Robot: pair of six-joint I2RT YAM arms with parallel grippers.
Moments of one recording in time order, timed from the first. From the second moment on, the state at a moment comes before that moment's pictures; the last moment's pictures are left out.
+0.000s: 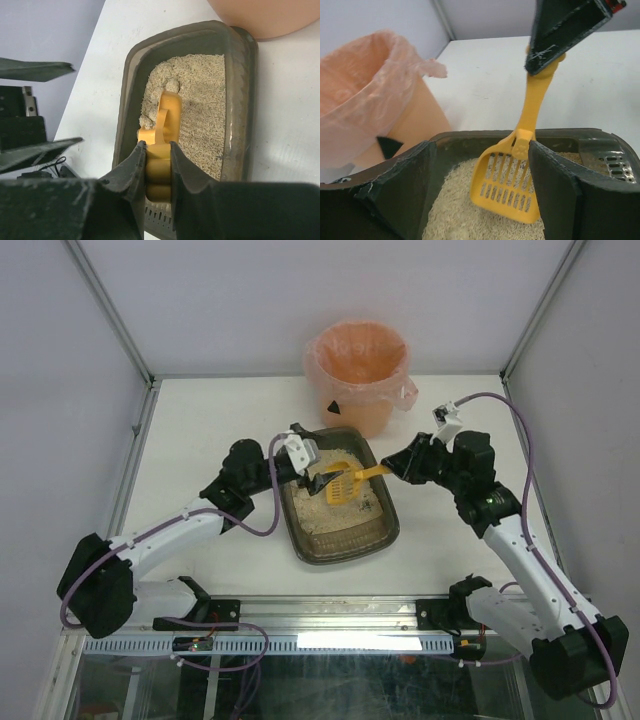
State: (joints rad) left arm -0.68 1.19 0.74 0.48 0.43 0.28; right arm 0.33 0.92 0.79 -0.22 -0.37 0.54
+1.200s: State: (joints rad) left arm -0.84 1.45 0.85 0.55 0.40 0.37; right arm 0.43 0.93 0.91 -0.21 -0.33 0.55
